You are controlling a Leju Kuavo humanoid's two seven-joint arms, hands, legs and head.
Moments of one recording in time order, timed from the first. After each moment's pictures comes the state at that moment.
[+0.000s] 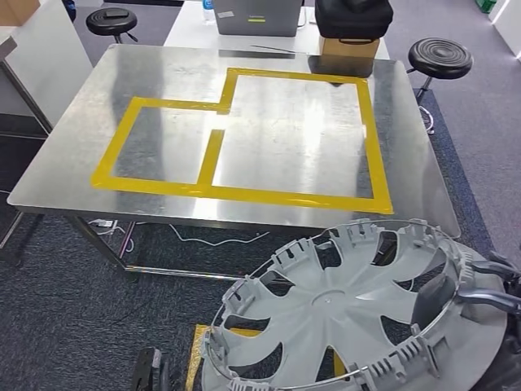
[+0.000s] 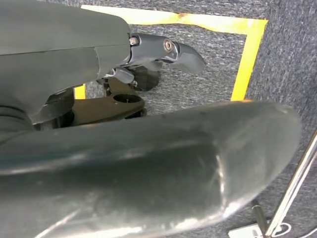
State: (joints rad) left arm -0.09 -0.31 1.17 -0.21 -0.74 -0.06 -0.49; right arm 0.22 0.19 0.39 -1.92 0.48 -0.68 -0.70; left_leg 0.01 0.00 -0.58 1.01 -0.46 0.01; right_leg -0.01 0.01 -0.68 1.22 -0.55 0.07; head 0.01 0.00
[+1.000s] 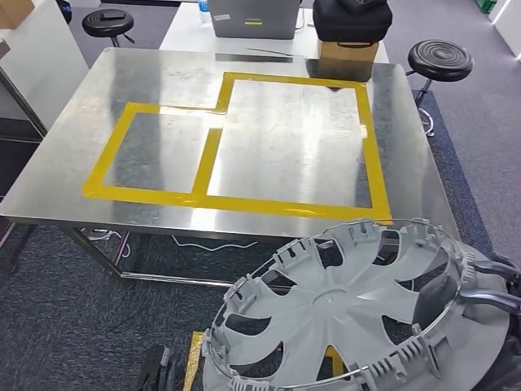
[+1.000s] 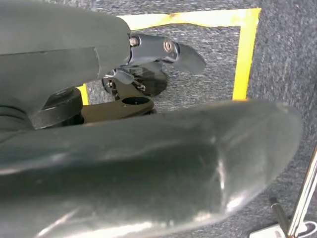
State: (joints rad) left arm -0.09 -0.31 1.13 -0.21 -0.81 -0.05 -0.46; right arm 0.22 0.19 0.39 -1.92 0.48 -0.68 -0.70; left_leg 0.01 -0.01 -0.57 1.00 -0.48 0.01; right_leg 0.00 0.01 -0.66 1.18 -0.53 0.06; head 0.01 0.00
